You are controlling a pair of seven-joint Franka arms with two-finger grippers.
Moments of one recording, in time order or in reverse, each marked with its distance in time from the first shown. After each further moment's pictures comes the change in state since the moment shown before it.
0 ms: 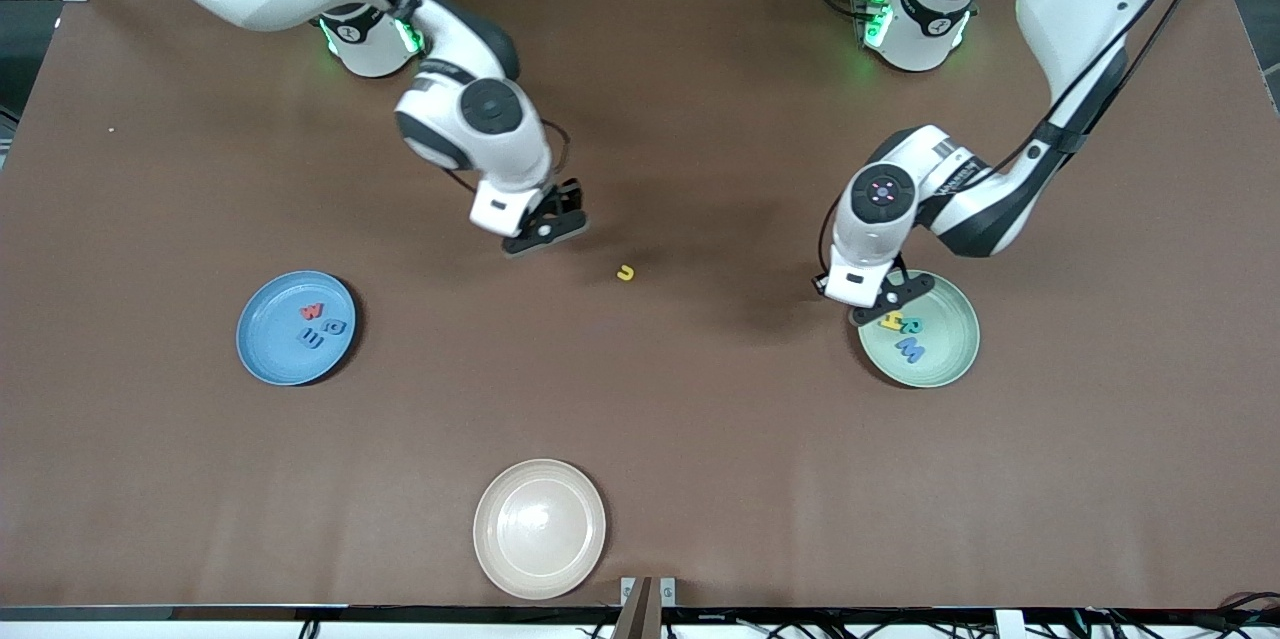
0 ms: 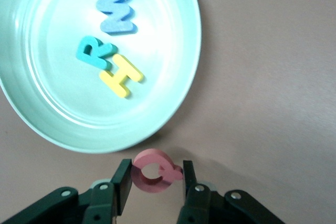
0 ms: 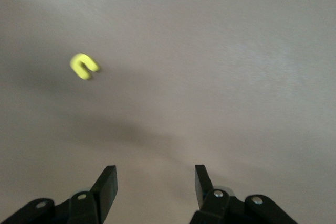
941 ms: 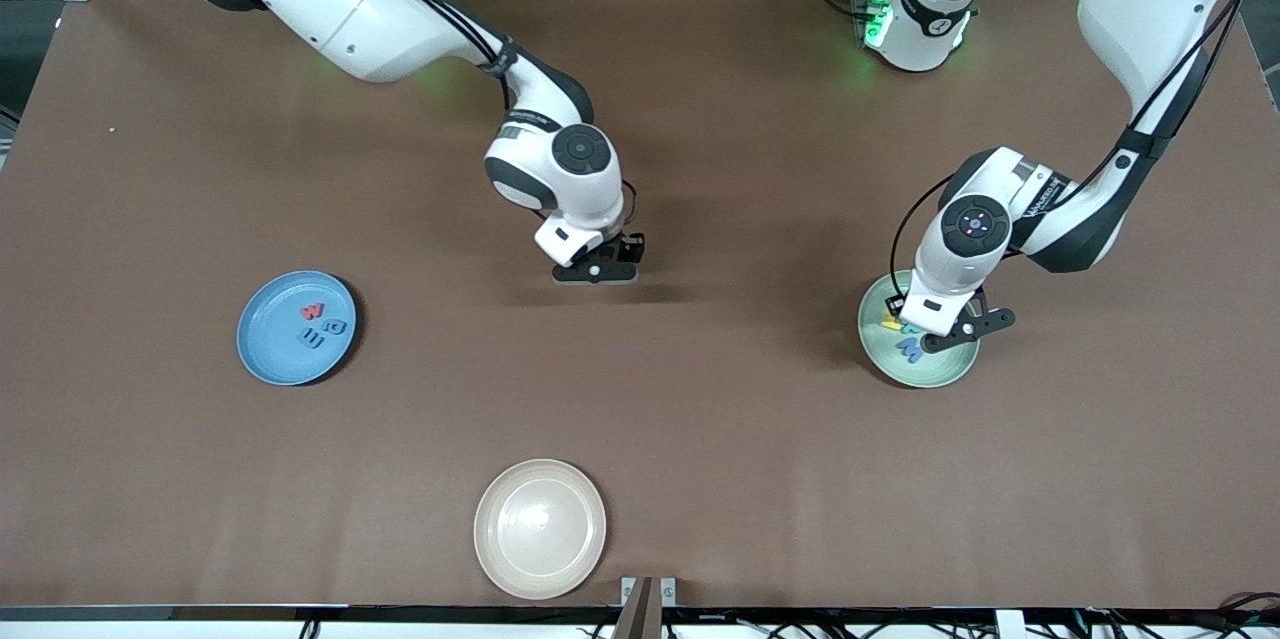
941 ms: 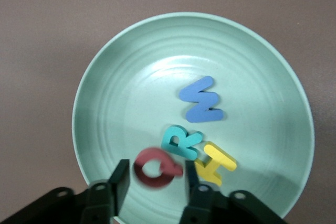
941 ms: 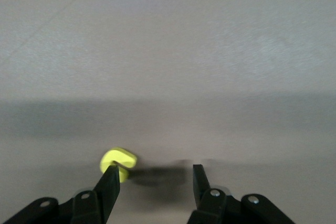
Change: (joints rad) left arm 0.108 -0.007 0.065 0.024 0.054 0.016 0.256; right arm 0.471 0.177 -0.420 0.286 0.016 0.119 0.367
